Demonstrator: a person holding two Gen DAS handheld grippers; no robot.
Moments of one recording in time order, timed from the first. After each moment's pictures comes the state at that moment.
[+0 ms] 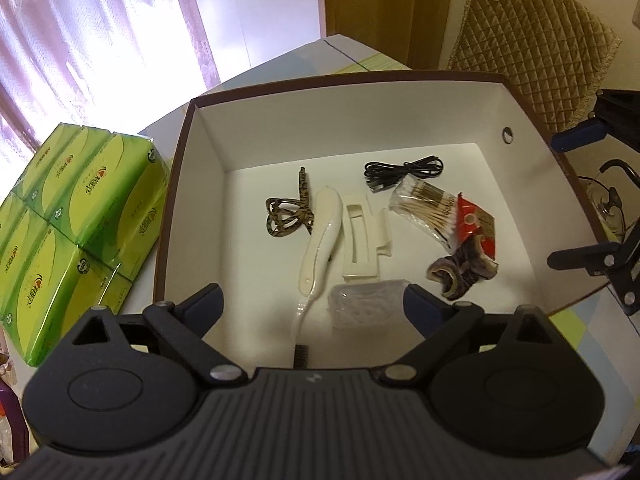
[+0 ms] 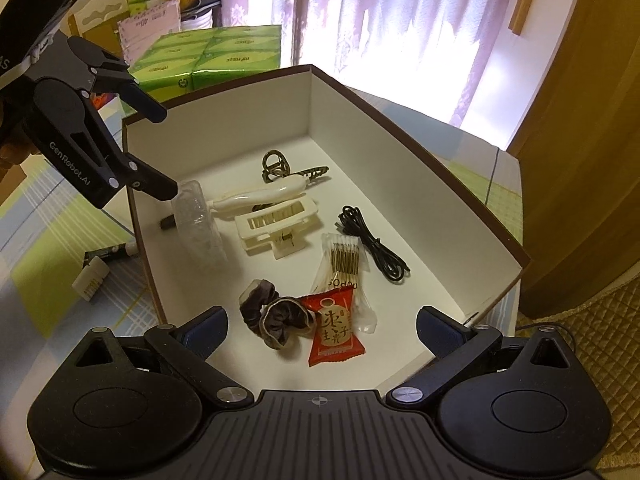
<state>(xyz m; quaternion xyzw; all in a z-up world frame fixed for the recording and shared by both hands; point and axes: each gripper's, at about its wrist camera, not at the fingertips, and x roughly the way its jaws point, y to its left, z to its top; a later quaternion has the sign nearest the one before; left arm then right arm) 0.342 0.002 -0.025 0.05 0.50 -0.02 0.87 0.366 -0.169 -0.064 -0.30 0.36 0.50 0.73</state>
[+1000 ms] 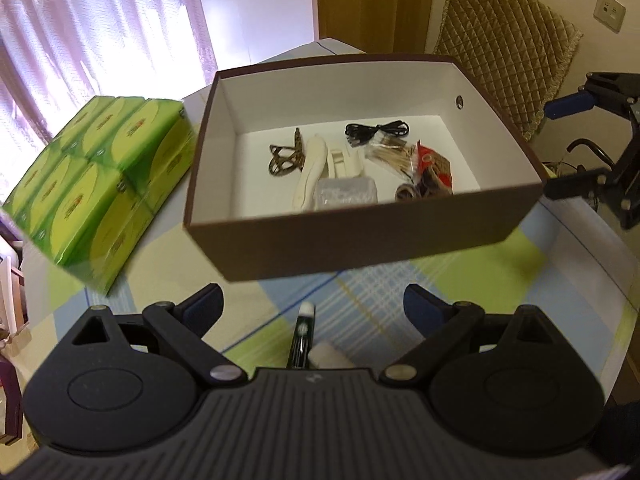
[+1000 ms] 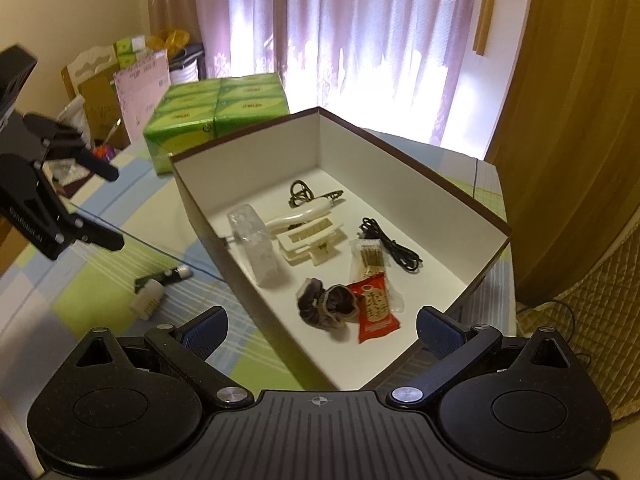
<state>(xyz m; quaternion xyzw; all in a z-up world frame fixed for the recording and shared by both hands) 0.215 0.007 -0.002 0.05 0.47 -0.02 0.88 0.286 -0.214 -0.028 -0.22 0.33 0.49 0.78</state>
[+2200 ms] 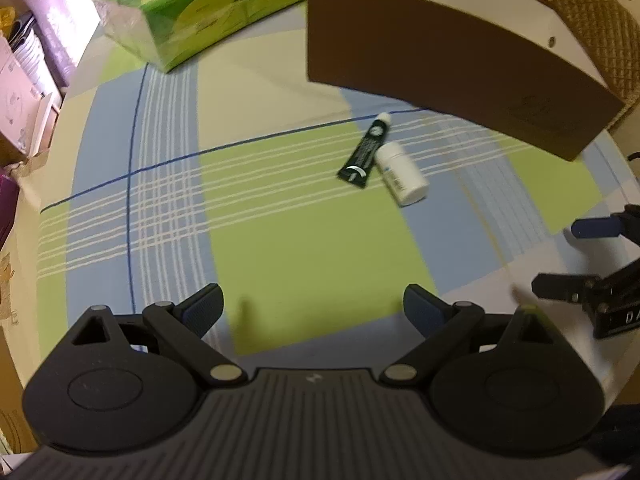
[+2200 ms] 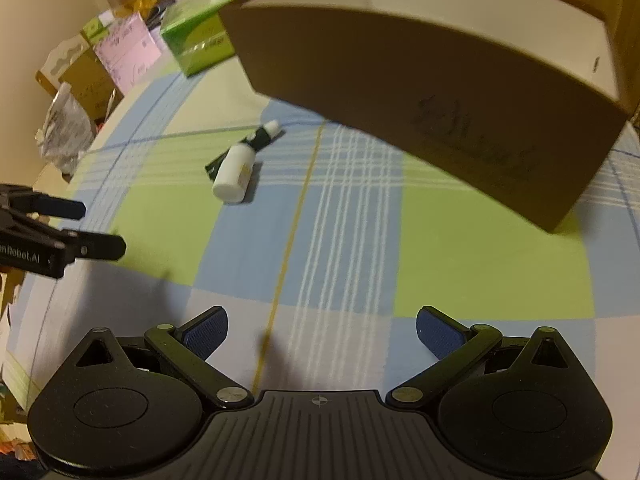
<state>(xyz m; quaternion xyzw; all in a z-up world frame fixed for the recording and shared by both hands) 0.101 0.041 -0.091 -0.08 0.54 0.11 0.83 0.181 -0.179 -0.150 -0.15 0.50 0.44 0.73</state>
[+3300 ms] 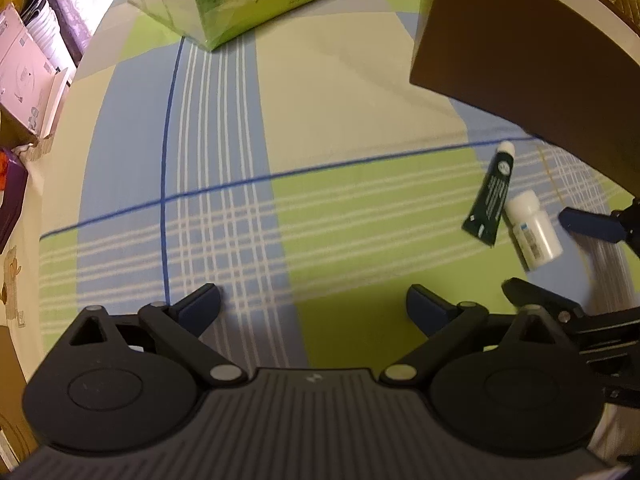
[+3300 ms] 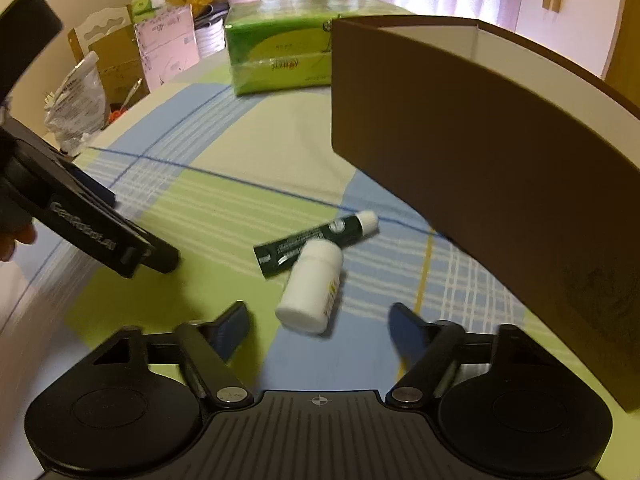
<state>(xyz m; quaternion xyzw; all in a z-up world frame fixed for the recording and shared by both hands) 0.154 0.119 -0.135 -0.09 0.56 0.14 0.81 0.162 -0.062 -0.179 -0.22 0.38 0.48 0.76</state>
